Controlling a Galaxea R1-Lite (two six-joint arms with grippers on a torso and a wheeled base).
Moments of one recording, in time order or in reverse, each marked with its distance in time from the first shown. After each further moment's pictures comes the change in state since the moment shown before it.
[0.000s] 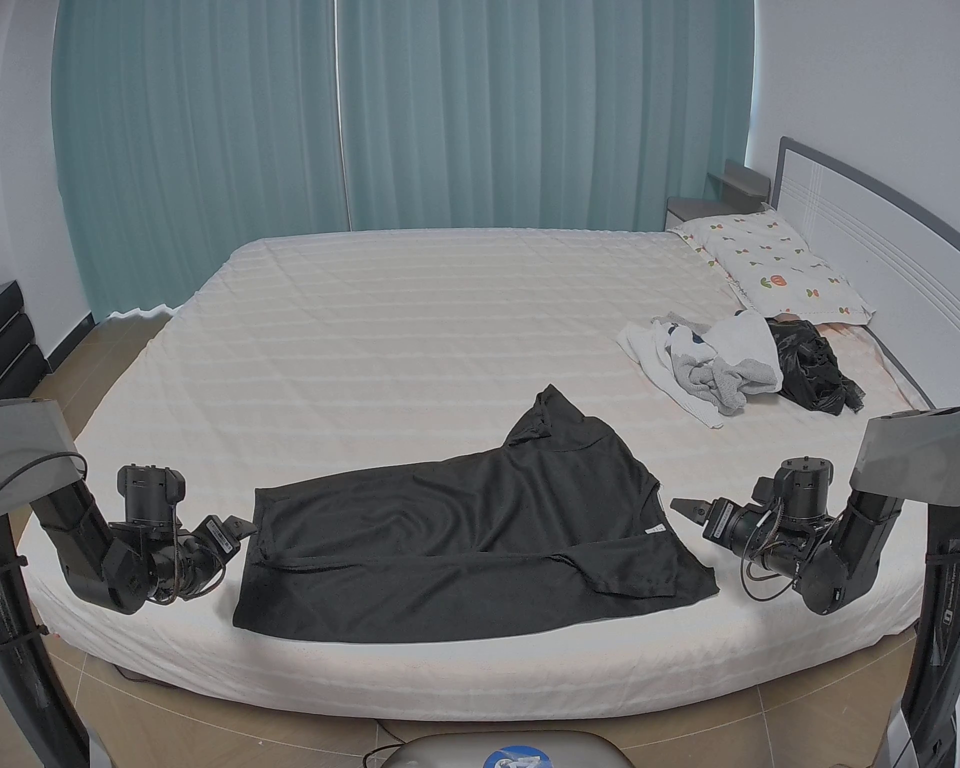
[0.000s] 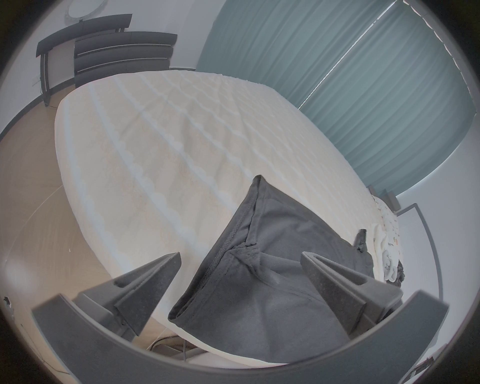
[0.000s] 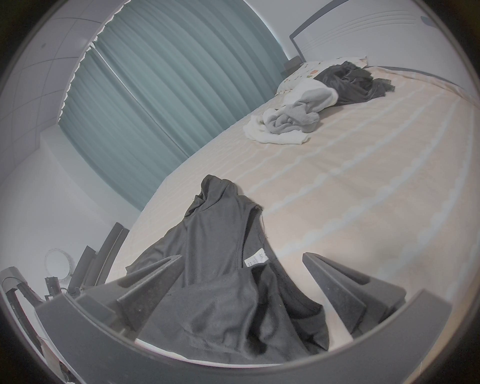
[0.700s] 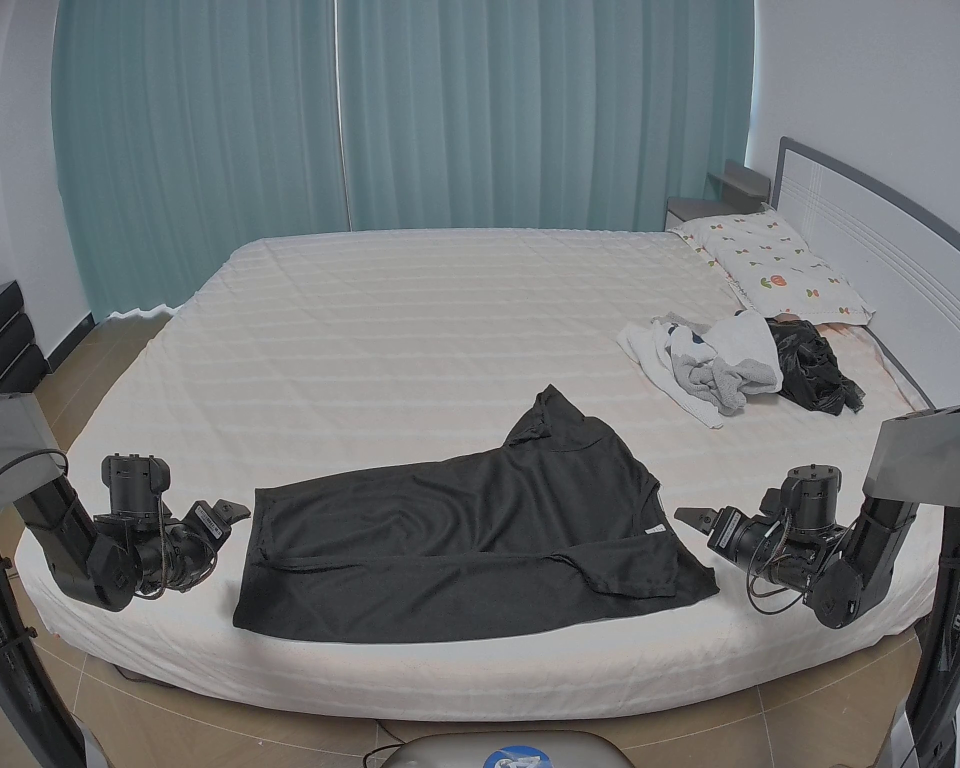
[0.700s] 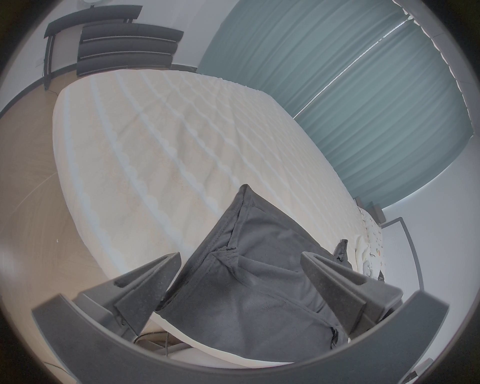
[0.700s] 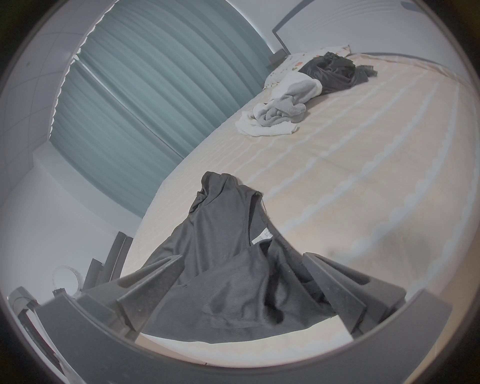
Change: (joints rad) left arm 0.018 -0.067 0.016 -0.010 -0.059 -0.069; right arm 0.036 -0.082 0.116 0.000 -0.036 0.106
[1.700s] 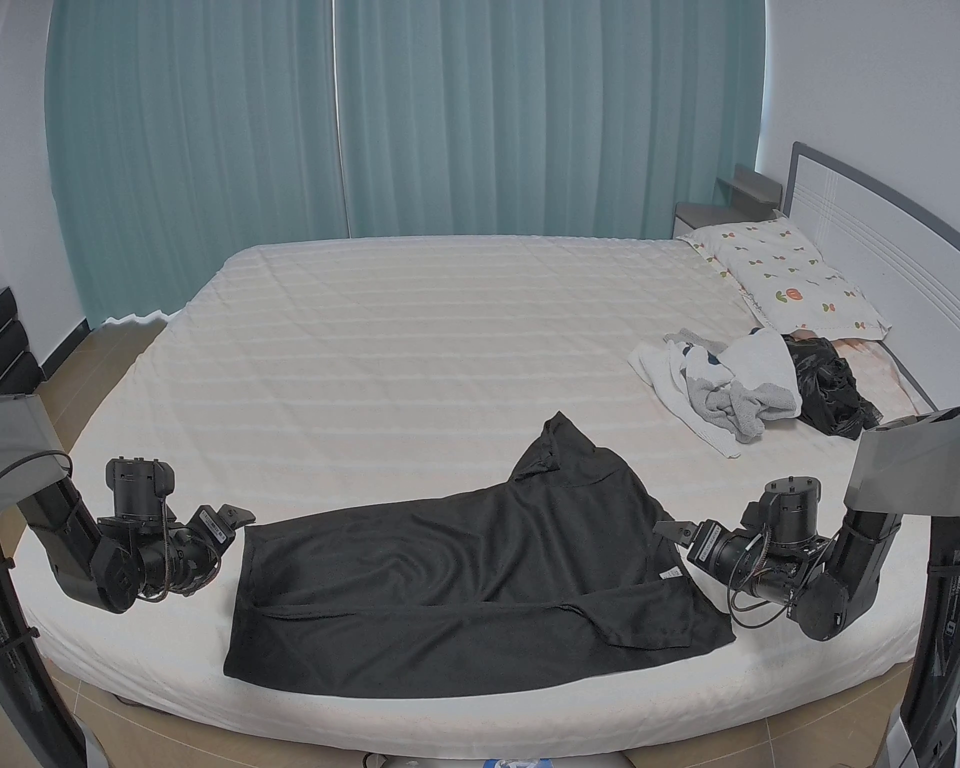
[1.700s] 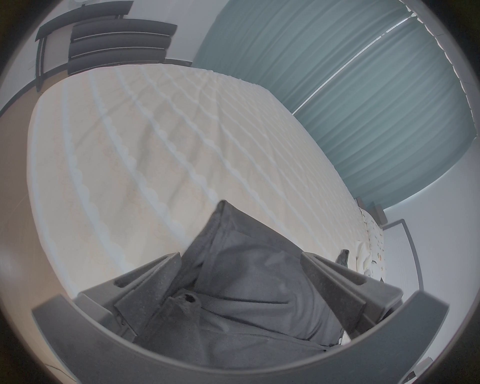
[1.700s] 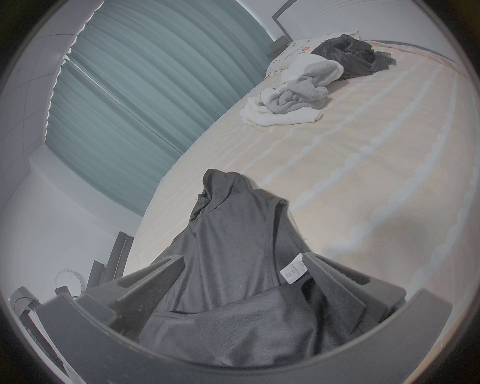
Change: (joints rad) left arm -0.011 0.011 0.002 0.004 -0.014 -0.002; right arm 0.076 0.029 0.003 -0.003 -0.034 0.068
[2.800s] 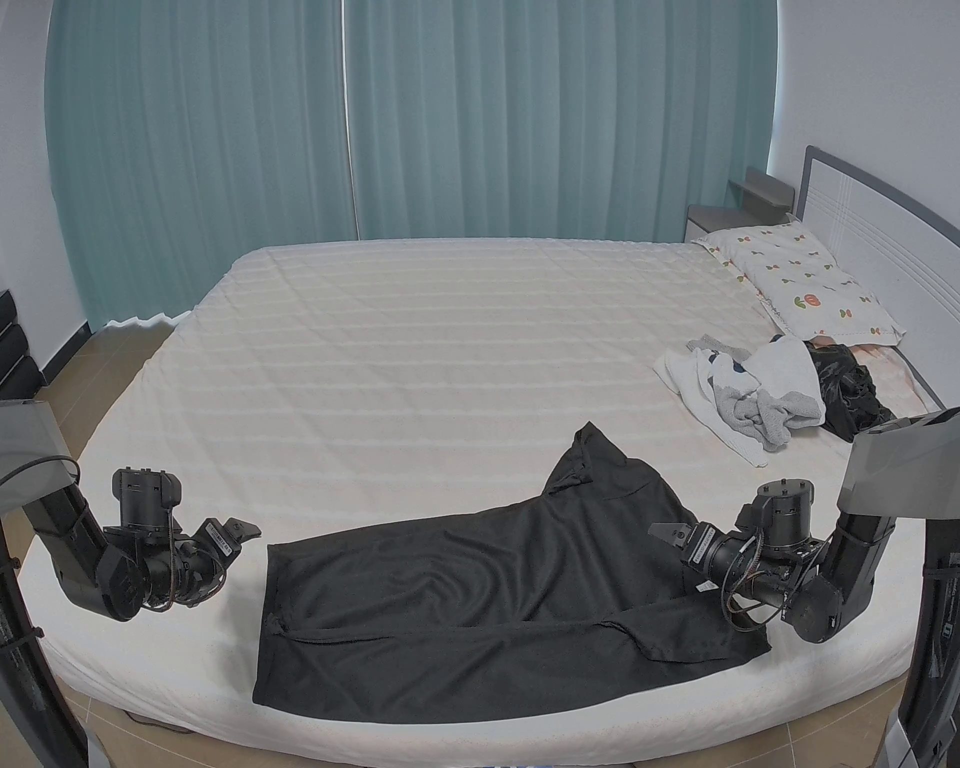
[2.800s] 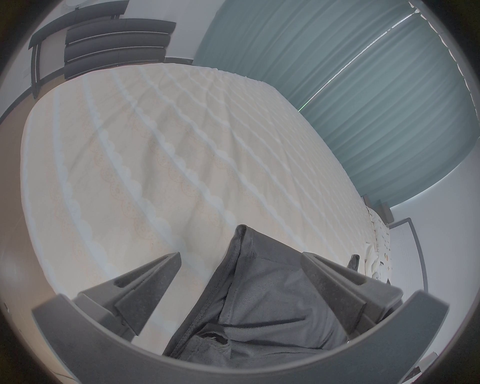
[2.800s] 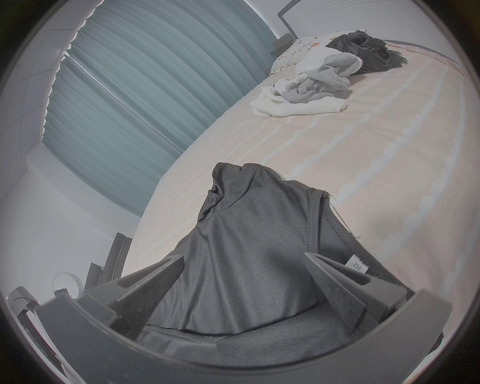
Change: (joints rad) left arm -0.013 0.021 0.026 -0.004 0.009 0.013; right arm 0.021 0.014 -0.009 -0.002 -0.026 0.006
